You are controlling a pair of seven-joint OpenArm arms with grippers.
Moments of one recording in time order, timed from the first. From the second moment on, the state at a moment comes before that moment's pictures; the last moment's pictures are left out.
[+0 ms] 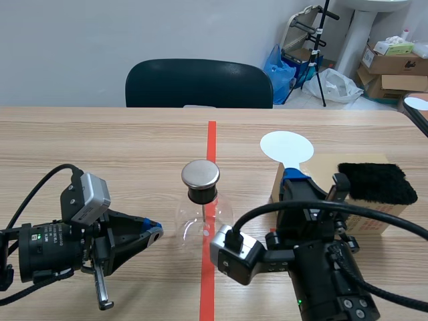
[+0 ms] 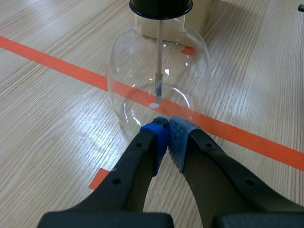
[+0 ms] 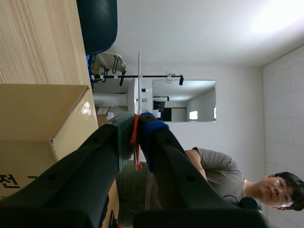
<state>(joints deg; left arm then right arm) 2.9 -27.8 19.9 66.1 10.4 -45.1 -34.2 -26.8 15.1 -27.5 92.2 -91.3 -30.8 -22.0</state>
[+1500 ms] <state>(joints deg) 9.0 -29.9 14.4 73.1 8.0 -45.1 -35.7 -35.4 4.8 -4.0 92.2 -88.9 -38.3 7.6</state>
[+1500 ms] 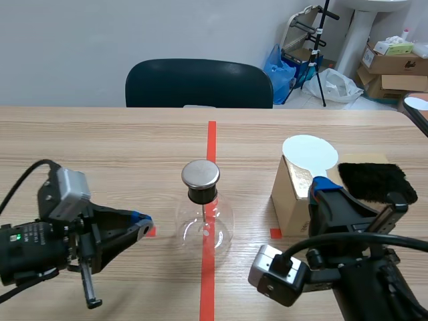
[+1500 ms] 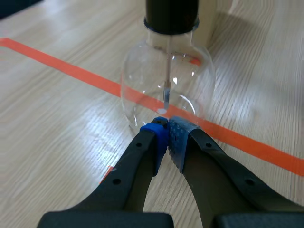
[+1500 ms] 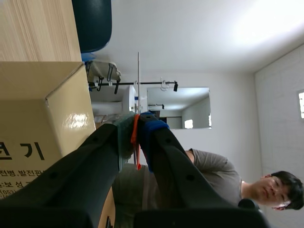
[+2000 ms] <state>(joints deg) 41.0 -38.6 -7.0 106.3 3.4 -45.1 -39.4 -30.8 4.8 0.7 84.8 -84.1 -38.5 17.5</state>
